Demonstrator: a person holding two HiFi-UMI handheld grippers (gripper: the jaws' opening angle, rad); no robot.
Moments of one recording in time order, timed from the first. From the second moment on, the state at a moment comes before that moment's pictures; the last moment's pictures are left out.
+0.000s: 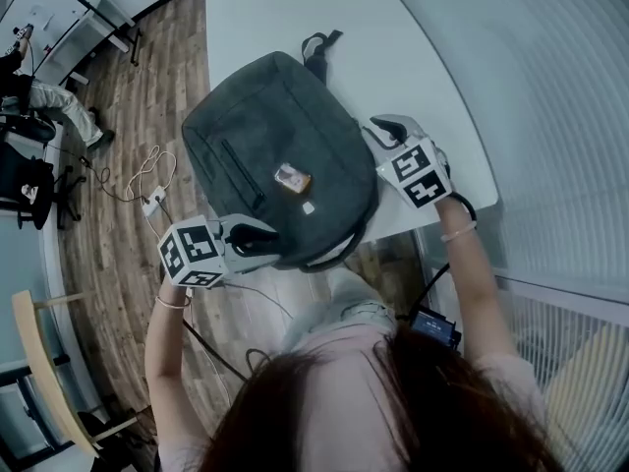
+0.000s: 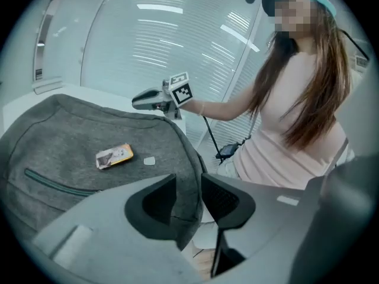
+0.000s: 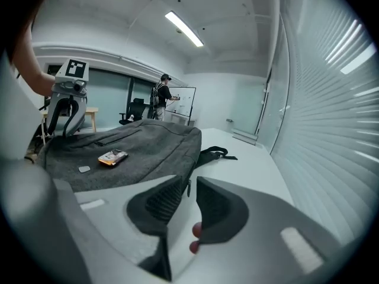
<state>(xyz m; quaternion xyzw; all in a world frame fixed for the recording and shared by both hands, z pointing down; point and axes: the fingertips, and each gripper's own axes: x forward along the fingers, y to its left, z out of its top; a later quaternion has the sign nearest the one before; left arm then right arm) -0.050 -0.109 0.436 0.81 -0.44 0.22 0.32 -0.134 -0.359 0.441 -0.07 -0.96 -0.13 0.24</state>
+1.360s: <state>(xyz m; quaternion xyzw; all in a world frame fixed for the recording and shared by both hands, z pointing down) -0.055 -0.081 0.349 0.67 -0.73 0.05 0.13 -0.044 -0.236 0.354 -0.01 -0.99 -0.10 0.13</state>
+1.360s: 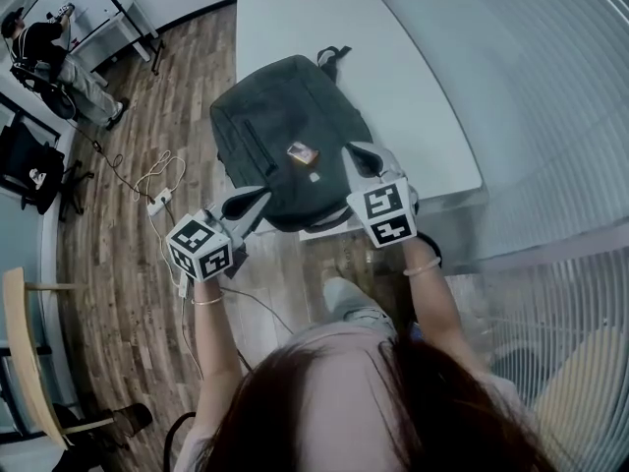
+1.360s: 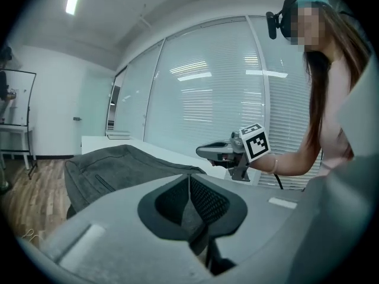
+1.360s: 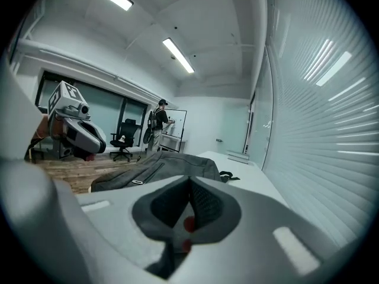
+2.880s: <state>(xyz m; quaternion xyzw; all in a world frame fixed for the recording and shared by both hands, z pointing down) 0.047 -0.016 0.265 0.51 -0.86 0.00 0.00 0.094 -0.154 0.280 0.01 -1.00 -0.09 0.03</state>
